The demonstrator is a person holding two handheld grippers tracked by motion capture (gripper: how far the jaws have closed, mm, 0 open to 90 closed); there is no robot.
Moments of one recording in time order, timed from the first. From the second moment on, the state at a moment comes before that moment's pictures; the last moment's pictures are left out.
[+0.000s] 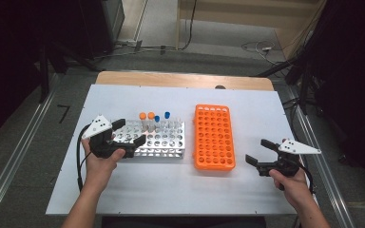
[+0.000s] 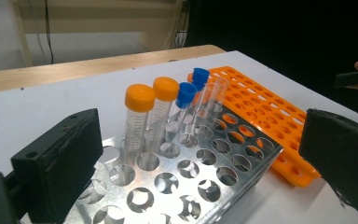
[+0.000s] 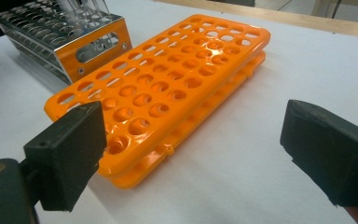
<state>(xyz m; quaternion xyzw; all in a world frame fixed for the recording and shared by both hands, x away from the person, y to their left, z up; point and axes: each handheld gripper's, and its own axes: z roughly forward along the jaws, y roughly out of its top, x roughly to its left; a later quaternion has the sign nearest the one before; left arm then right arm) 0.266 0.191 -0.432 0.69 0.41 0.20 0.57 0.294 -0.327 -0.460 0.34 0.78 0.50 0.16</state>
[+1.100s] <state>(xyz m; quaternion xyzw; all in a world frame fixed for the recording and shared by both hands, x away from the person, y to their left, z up) 0.205 0.242 -0.454 0.67 0.39 0.22 0.60 0.296 -0.337 -0.465 0.35 0.77 0.50 0.17</state>
